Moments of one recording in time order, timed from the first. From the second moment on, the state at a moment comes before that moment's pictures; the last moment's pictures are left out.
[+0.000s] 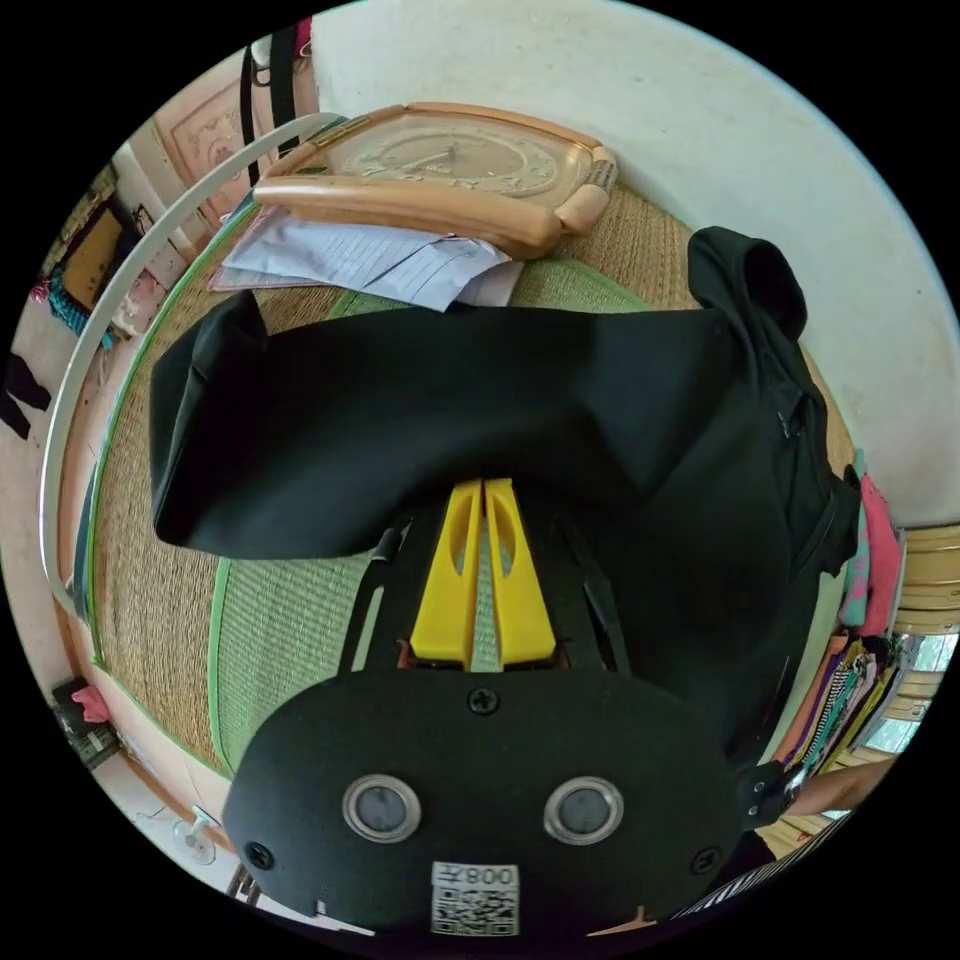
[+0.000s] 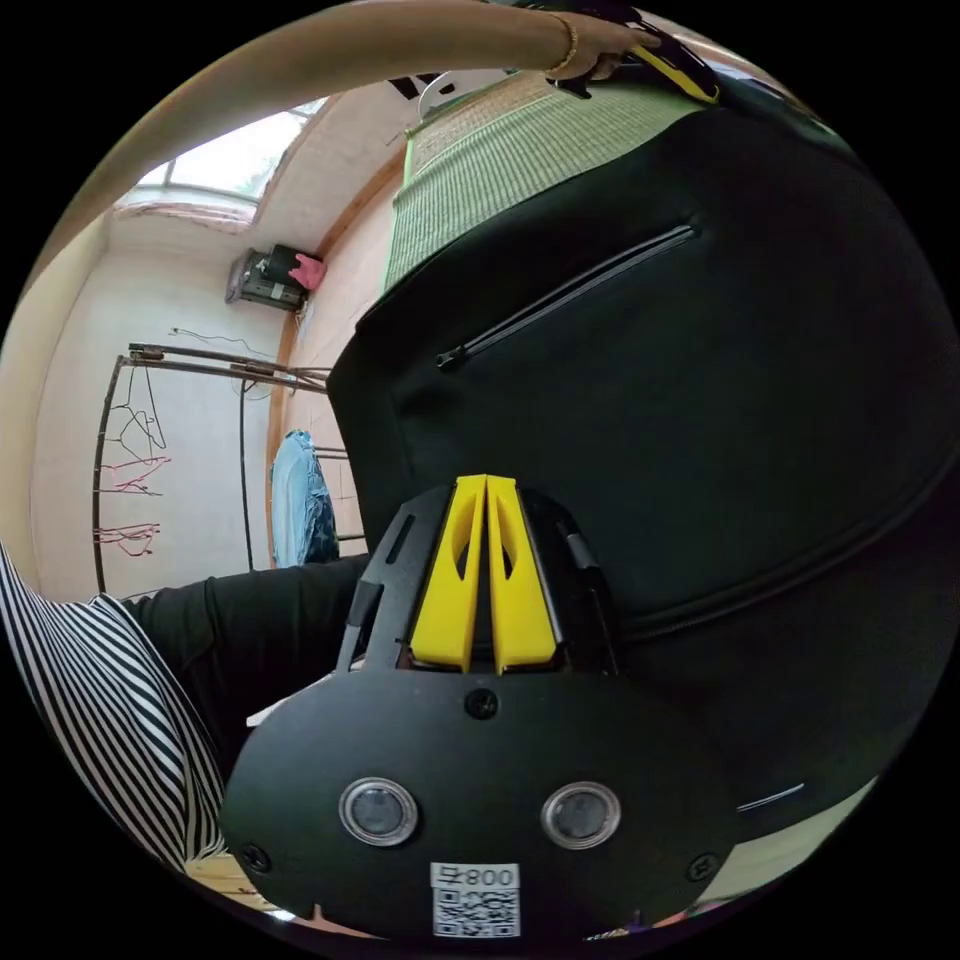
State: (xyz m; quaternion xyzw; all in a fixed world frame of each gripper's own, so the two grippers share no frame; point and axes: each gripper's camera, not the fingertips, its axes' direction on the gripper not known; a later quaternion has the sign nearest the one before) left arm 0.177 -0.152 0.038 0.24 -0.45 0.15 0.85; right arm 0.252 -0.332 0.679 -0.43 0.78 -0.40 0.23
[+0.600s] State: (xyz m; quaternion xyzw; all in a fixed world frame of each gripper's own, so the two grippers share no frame) left arm 0.078 0.010 0.159 0.09 -0.36 0.15 0.91; right arm 0.237 -0.306 0.627 -0.44 0.78 -0.35 0.27
